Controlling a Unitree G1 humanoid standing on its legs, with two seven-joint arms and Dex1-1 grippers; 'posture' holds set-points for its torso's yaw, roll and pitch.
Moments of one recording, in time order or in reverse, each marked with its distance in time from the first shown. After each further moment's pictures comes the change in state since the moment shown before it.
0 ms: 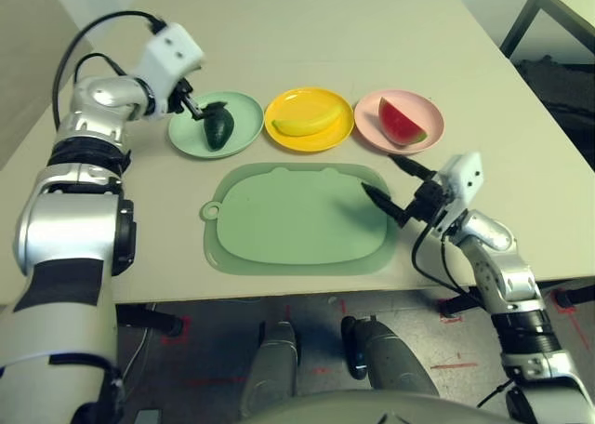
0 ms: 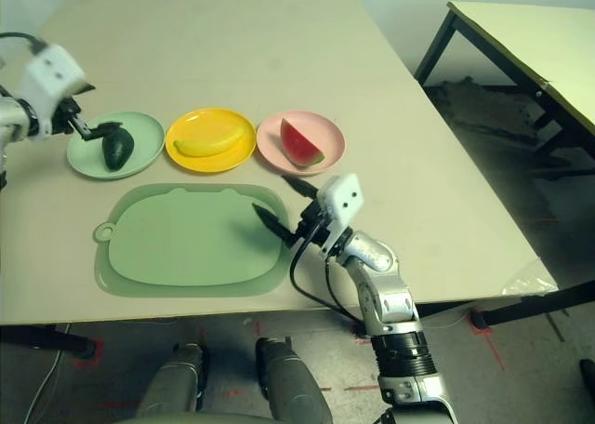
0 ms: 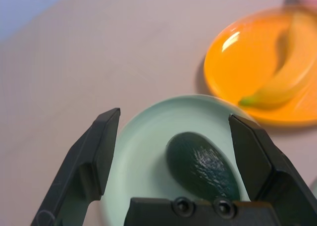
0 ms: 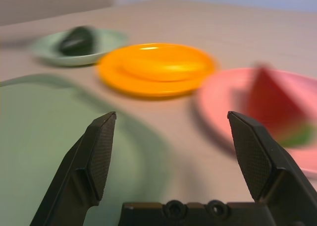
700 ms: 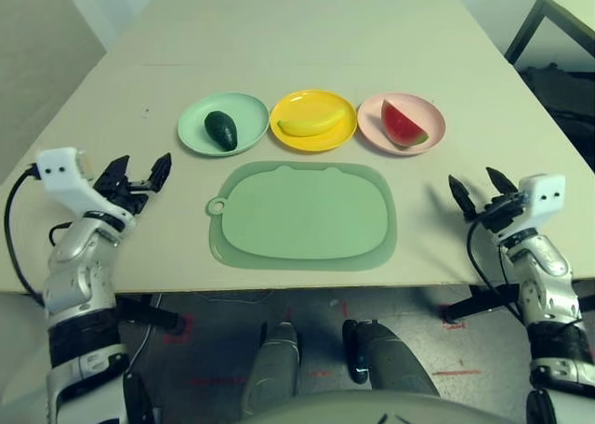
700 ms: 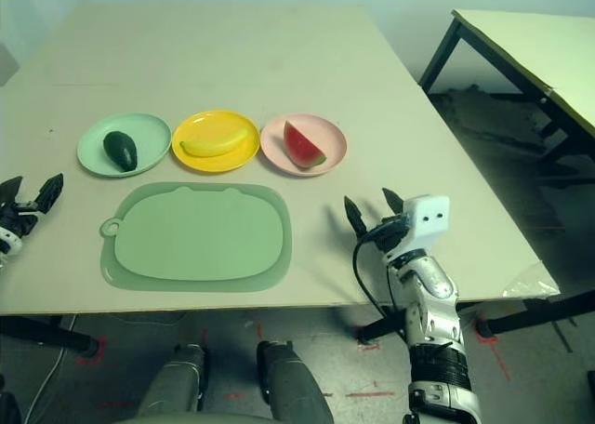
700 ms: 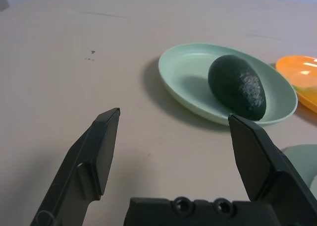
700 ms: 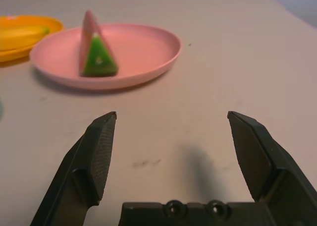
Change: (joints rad) left arm 0.775 -0.223 0.414 -0.777 -0.345 0.298 0.434; right arm 0.002 -0.093 -0.234 0.369 -0.005 -0.216 -0.087
